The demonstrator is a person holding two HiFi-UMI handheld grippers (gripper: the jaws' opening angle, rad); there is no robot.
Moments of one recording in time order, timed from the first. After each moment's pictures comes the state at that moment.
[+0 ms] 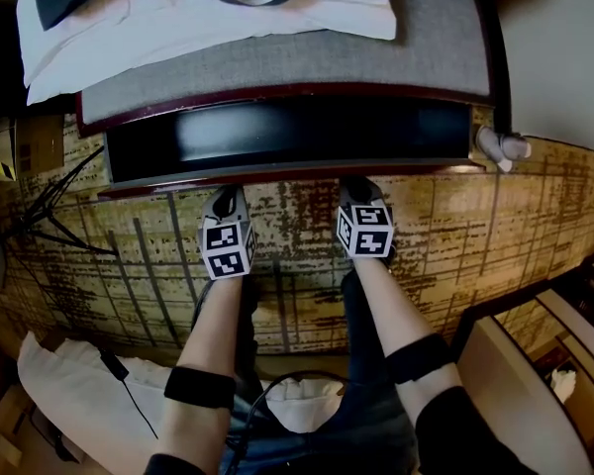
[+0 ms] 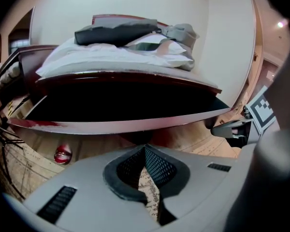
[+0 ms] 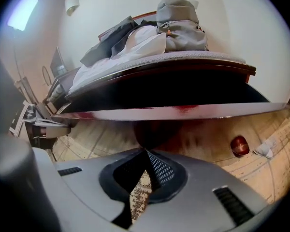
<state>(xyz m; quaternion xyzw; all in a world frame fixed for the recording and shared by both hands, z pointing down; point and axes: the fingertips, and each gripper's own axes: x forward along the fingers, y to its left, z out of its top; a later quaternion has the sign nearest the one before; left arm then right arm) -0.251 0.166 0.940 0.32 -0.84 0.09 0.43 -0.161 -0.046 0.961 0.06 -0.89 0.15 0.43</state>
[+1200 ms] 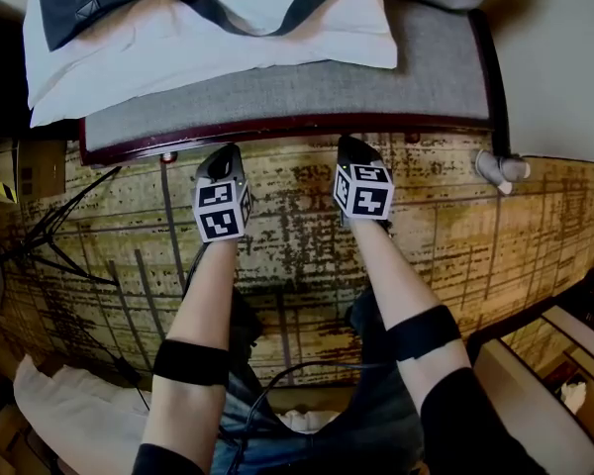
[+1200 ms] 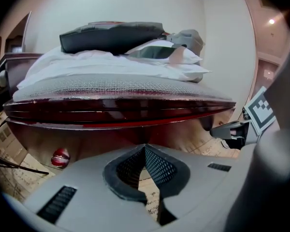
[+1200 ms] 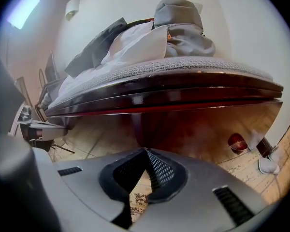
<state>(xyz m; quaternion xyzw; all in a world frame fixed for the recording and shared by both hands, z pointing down) -0.383 0.107 0.938 0.34 -0.87 0.08 0.36 -0.293 -0.105 0.959 0.09 -0.92 0.14 0.36</state>
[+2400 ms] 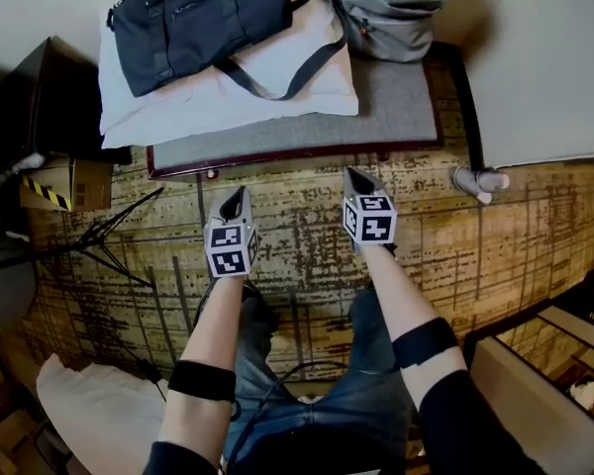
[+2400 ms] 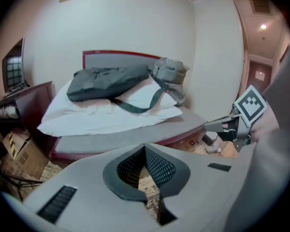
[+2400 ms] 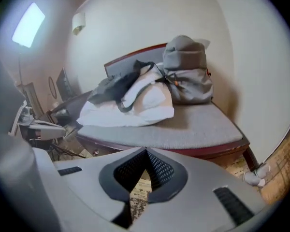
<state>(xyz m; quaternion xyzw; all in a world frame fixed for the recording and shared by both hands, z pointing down) -0.326 0.138 0.721 0.36 -0.86 0.09 0.34 -0.250 -0.090 0.749 0.06 -0.92 0.14 0.35</state>
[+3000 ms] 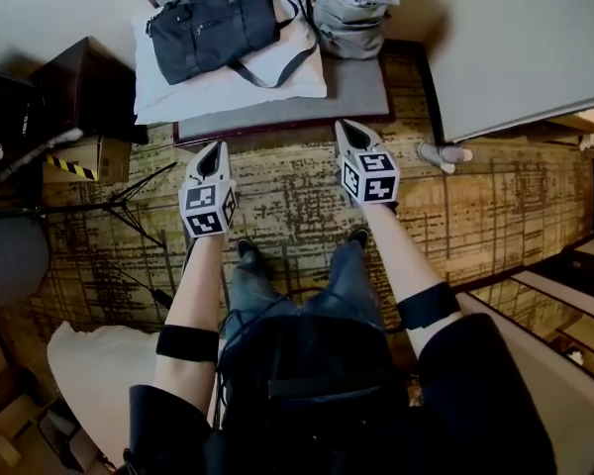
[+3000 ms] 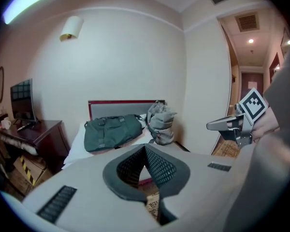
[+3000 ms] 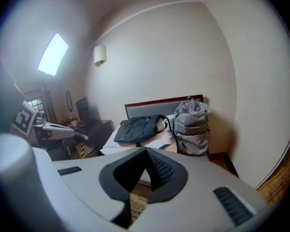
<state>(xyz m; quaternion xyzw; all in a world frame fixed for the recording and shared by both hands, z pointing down) -0.290 0.161 0.397 0.37 -0.89 0.07 0.24 -0.203 -0.079 0.410 0.02 -0.96 0.10 0.25</state>
